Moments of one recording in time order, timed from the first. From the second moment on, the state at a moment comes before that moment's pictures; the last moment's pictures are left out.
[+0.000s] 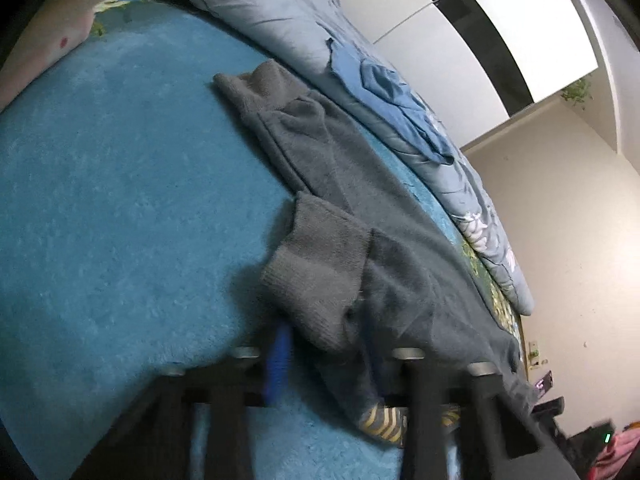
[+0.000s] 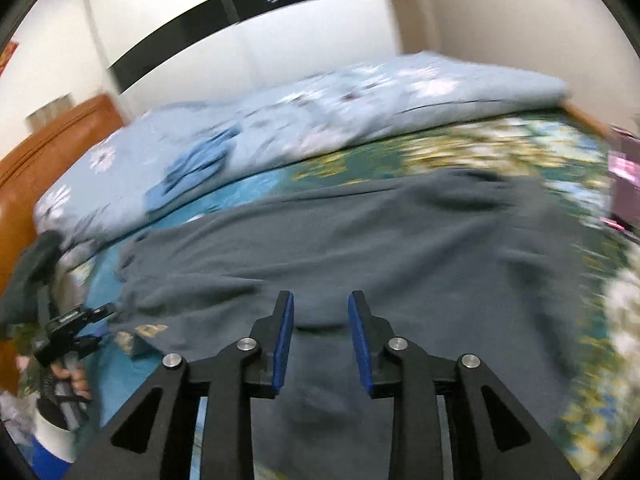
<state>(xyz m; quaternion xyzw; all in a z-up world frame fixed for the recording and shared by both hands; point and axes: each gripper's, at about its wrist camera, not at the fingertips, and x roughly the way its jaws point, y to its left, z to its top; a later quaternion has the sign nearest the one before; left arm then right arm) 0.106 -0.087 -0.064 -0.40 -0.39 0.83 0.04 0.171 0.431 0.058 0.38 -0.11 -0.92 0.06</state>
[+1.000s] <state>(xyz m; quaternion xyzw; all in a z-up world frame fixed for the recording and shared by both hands) 0.234 -0.163 0.004 -0.32 -0.29 0.89 -0.14 0.216 0.586 -0.033 0.33 -0.46 -0.82 0.04</state>
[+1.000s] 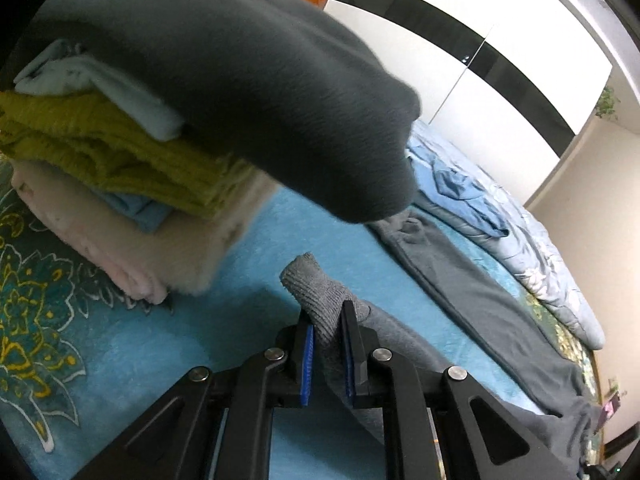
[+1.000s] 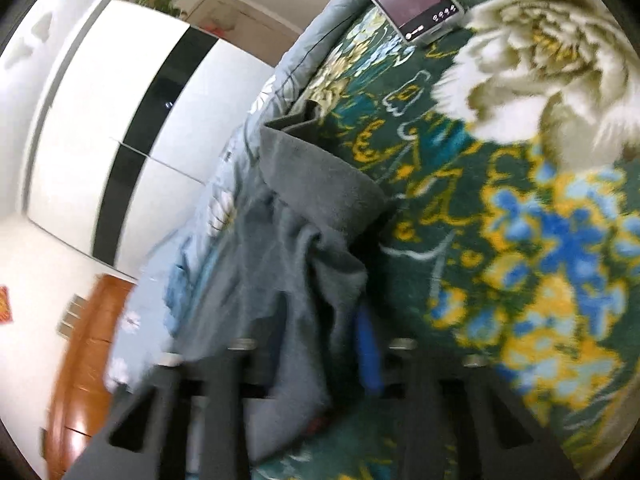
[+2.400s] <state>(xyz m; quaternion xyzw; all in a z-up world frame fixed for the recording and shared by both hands) 0.234 -0.152 -0.031 -0.42 -0.21 0.88 -0.03 0.222 0.456 0.049 0.38 -0.12 -0.91 0.09</state>
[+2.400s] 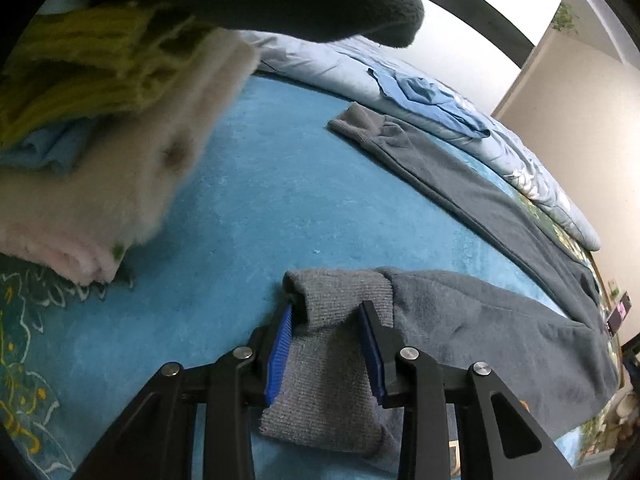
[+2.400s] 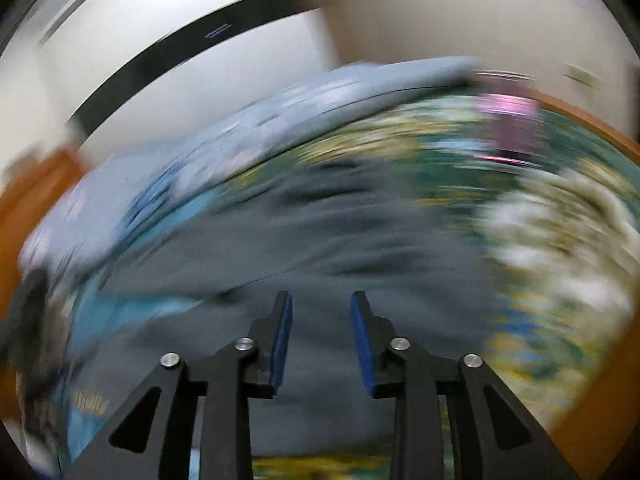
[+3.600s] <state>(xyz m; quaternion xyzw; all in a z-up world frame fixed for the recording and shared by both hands) 0.240 -0.159 -0.017 -0.40 -0.22 0.89 -0.01 0.086 0.271 -0.003 0.49 0.10 -0.82 0.28</state>
